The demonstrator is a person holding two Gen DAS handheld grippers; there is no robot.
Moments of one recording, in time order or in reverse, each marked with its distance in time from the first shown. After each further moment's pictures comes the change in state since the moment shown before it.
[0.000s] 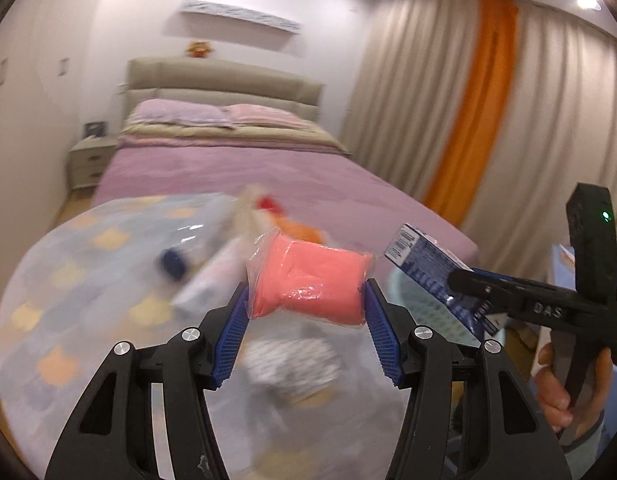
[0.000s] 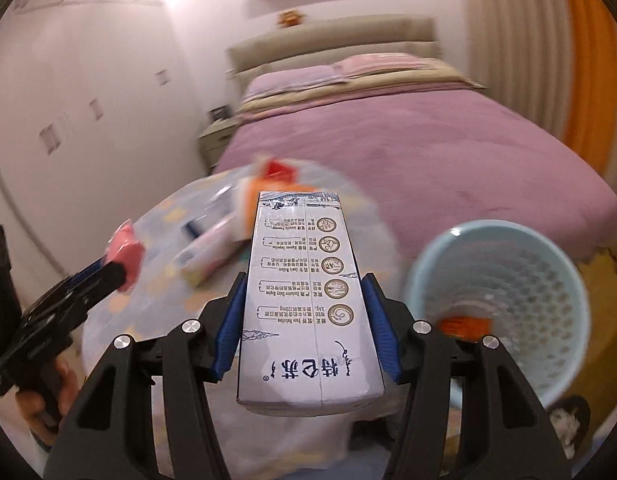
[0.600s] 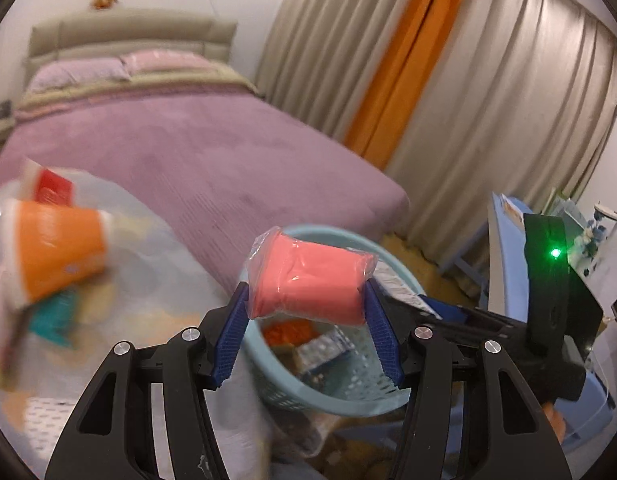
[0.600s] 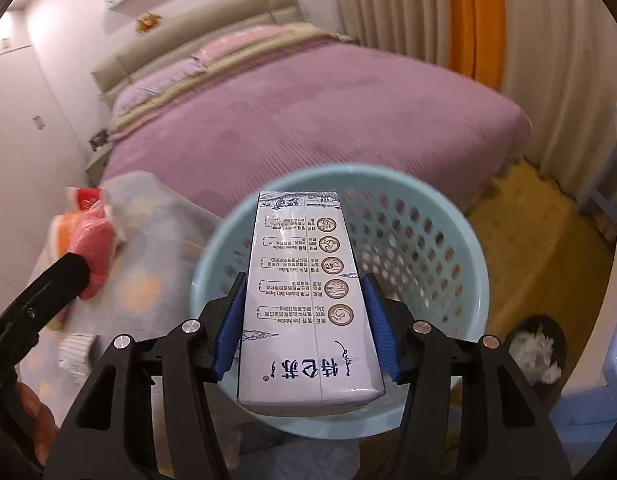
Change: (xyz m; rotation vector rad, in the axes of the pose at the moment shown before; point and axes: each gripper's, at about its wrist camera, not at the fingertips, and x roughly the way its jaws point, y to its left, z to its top) left arm 0.163 -0.124 0.003 0.050 0.250 -0.277; right arm 0.029 -0.166 -0.019 0.303 0.113 -0.324
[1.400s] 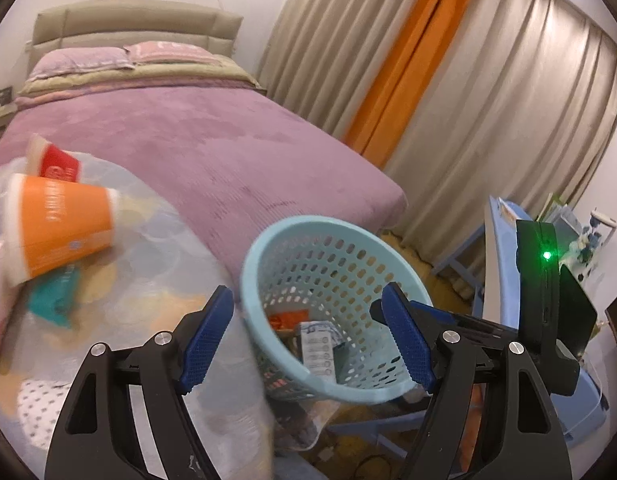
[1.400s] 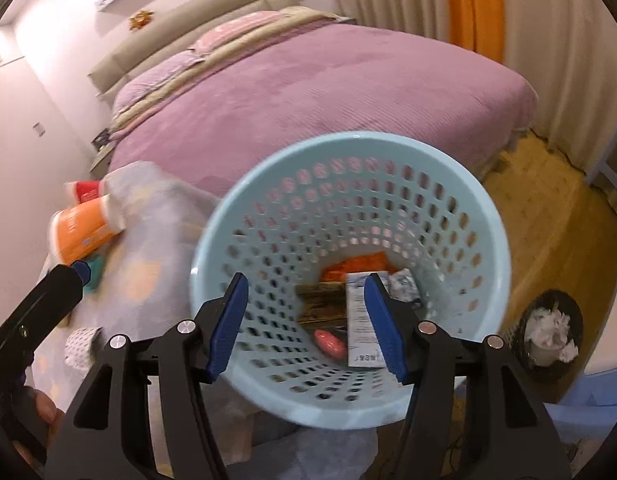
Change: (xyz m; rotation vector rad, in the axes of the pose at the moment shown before) left arm -0.020 0.012 -0.013 -0.032 -0.029 -0.006; right arm 0.002 0.007 -0.015 0.019 0.020 0.064
